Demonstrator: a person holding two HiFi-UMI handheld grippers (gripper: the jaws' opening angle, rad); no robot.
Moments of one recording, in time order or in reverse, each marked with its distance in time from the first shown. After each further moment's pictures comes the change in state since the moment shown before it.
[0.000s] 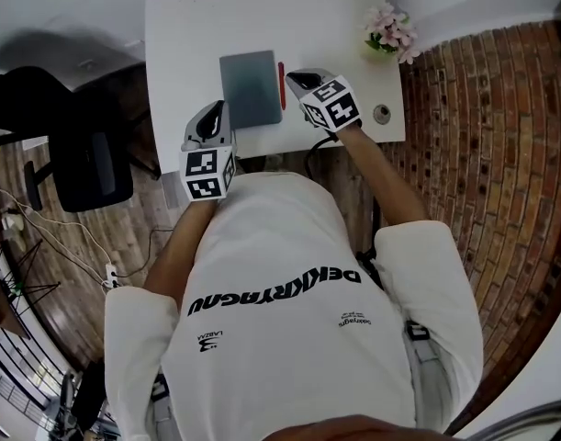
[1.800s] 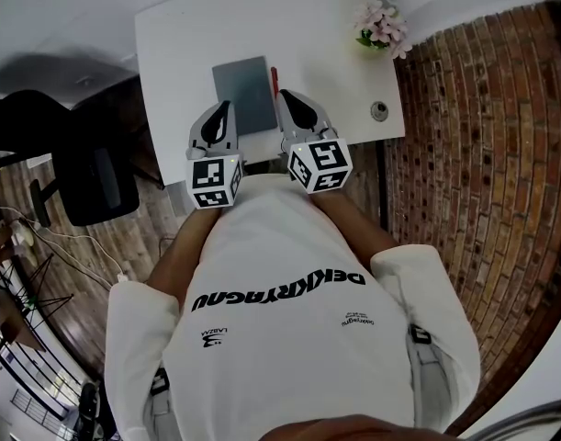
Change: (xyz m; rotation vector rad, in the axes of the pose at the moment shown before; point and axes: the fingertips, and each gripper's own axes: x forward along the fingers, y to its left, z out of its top) left arm 0.012 -0.031 0.033 0.073 -0.104 -0.064; right arm -0.086 0.041 0.052 0.333 -0.543 -0.297
